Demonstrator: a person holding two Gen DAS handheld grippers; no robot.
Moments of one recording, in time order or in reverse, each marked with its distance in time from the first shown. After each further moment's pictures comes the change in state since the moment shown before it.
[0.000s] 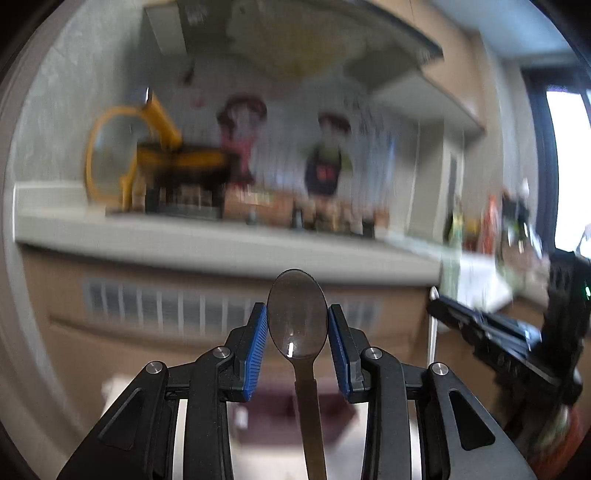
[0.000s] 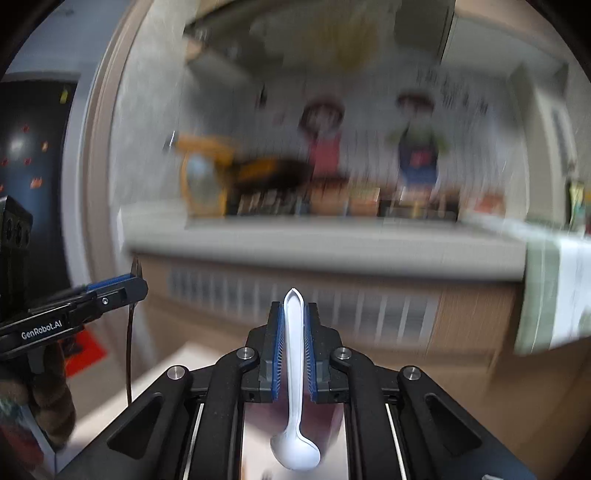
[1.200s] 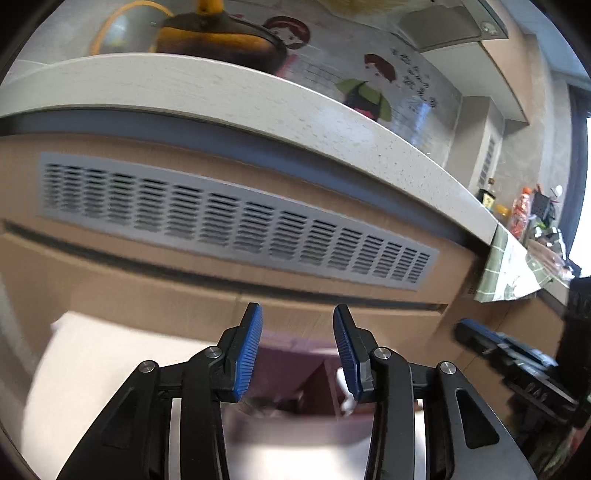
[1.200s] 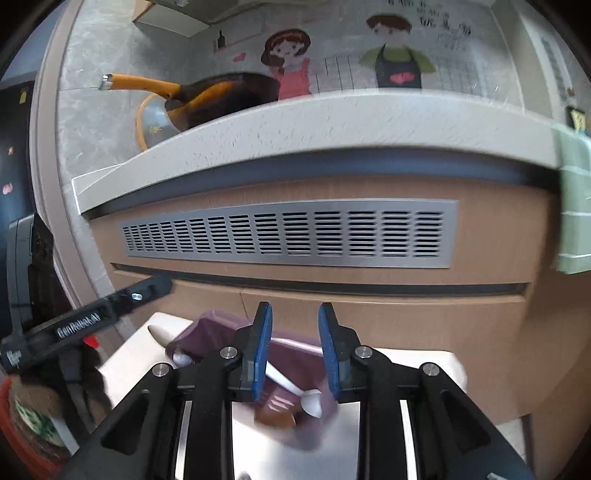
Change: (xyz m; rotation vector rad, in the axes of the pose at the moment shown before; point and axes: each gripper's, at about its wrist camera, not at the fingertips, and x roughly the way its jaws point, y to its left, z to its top) left arm 0.099 0.073 -0.110 -0.145 0.249 0.008; right arm 0.082 -0.032 -0.092 0.105 0.236 -0.031
